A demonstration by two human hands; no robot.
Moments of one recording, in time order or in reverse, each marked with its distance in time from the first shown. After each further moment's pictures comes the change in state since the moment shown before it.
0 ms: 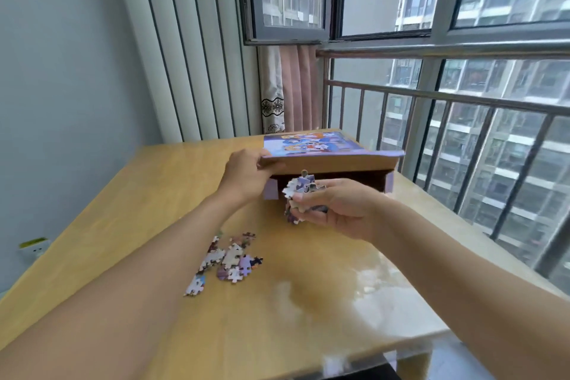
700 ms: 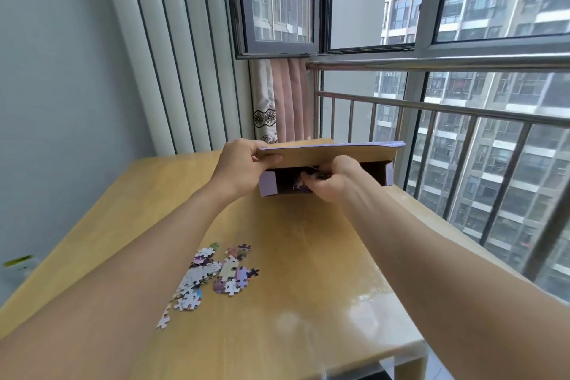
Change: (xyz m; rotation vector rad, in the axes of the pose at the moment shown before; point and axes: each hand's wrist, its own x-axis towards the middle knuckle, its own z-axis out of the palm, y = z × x) left_hand 0.009 0.030 -0.024 -0.127 -0.024 0.075; right_hand 0.058 -0.045 -0.003 0.769 0.476 -0.021
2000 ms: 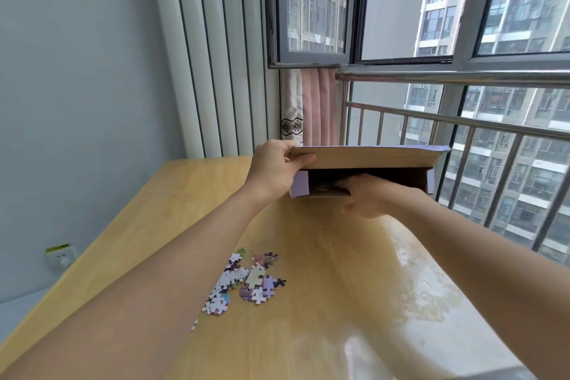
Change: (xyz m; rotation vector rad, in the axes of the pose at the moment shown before) left_hand 0.004 0.006 -0.002 -0.096 0.080 -0.007; right_hand 0.026 -0.023 -0.018 -2.508 -0.297 -0.805
